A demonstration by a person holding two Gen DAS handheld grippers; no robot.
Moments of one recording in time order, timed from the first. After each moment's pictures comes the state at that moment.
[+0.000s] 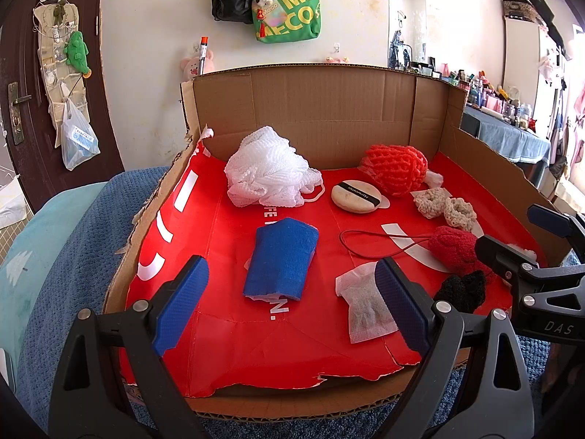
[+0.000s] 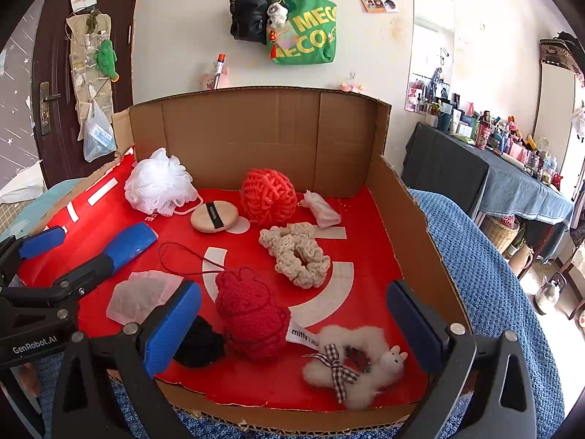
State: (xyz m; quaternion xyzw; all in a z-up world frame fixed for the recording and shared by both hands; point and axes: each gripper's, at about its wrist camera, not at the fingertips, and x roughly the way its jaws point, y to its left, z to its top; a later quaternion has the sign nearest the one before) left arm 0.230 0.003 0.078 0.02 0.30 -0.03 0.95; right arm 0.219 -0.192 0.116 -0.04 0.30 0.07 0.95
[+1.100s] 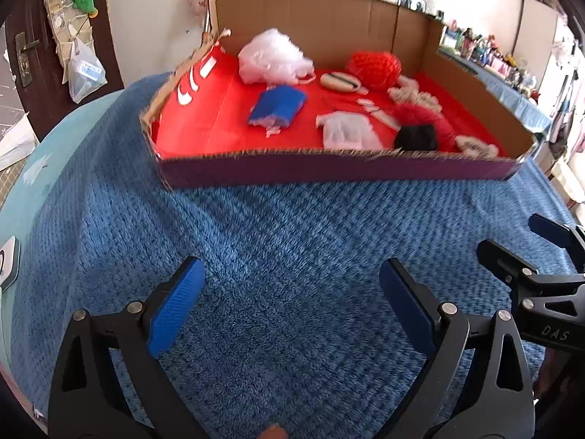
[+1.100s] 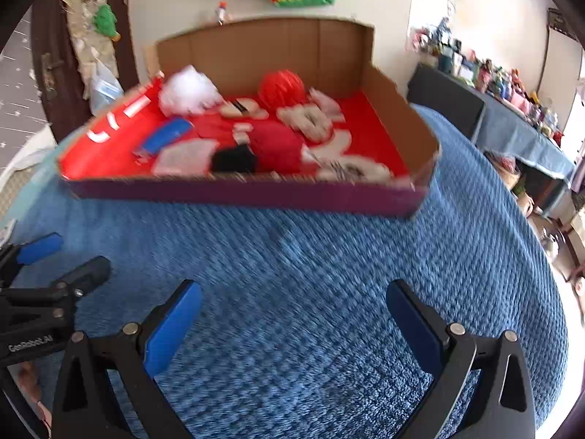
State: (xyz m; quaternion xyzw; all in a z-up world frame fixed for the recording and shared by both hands) left arm 0.125 0.002 0.048 -0.01 0.43 -0.02 0.90; right arm 0.117 -0.202 0.085 -0.03 0.43 0.06 0.90
